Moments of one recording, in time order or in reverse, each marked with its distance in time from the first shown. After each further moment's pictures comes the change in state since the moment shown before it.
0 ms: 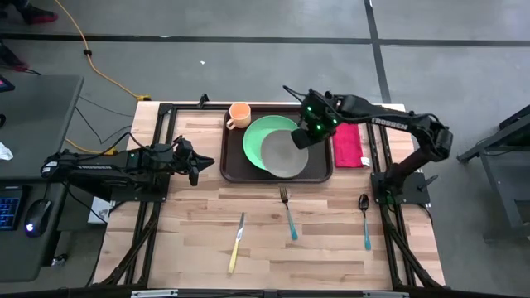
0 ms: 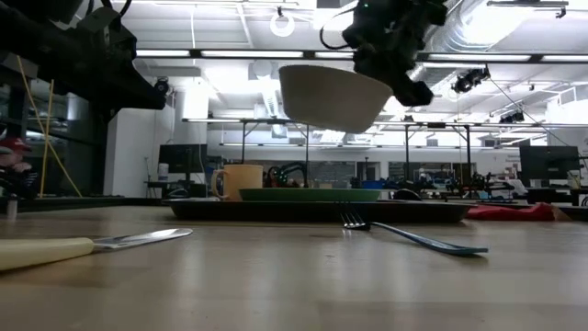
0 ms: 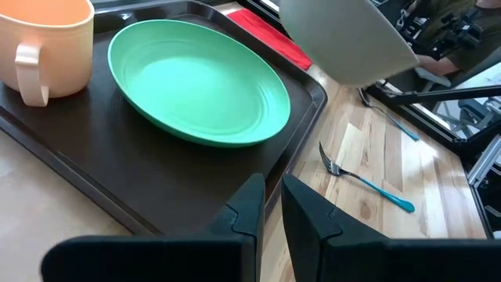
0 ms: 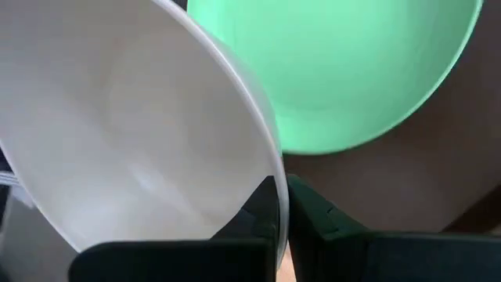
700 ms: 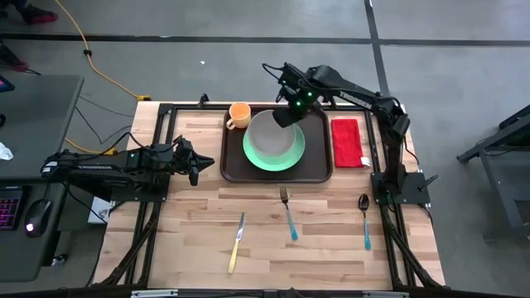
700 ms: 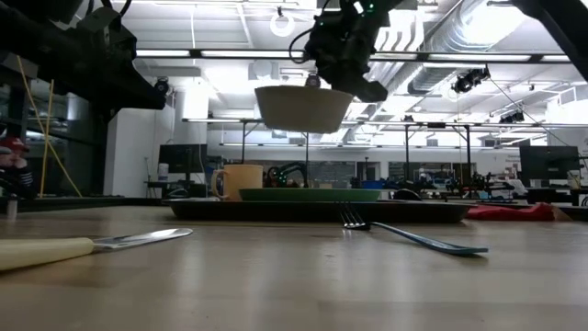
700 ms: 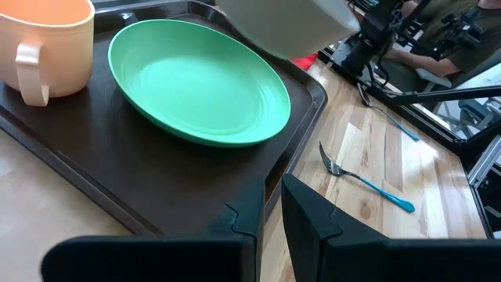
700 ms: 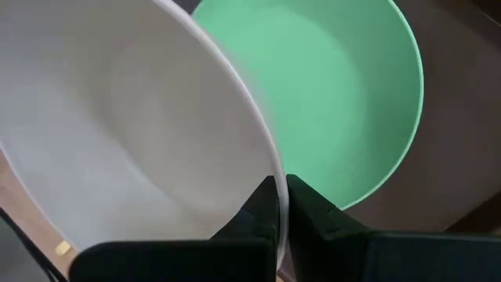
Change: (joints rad) left arm 0.000 0.000 0.000 -0.001 0.000 -0.001; right arm -0.097 0.416 0.615 -0.354 0.027 -0.193
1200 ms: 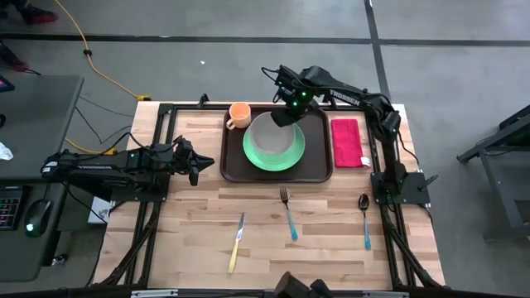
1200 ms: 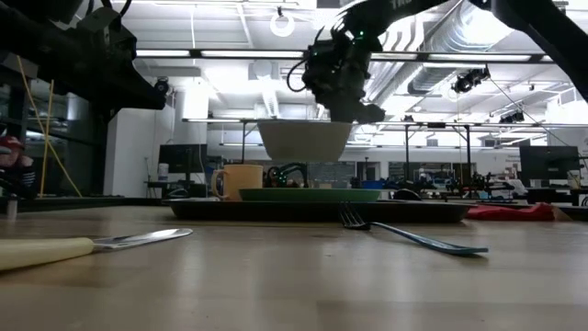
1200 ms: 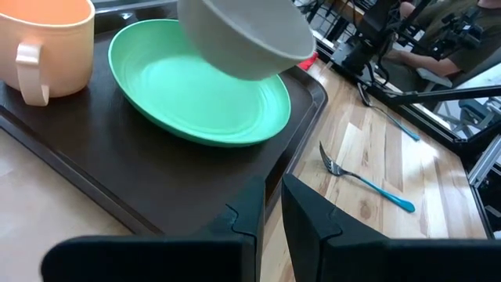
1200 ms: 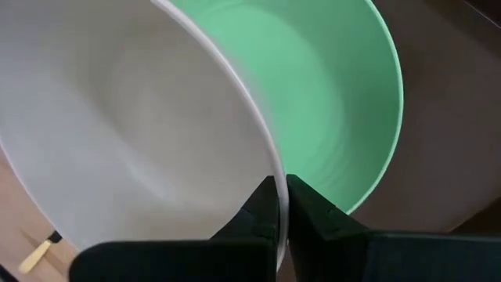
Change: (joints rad) left arm 0.000 0.000 0.000 -0.001 0.000 0.000; right arm -0.048 0.104 -0.002 0.014 0.006 -0.051
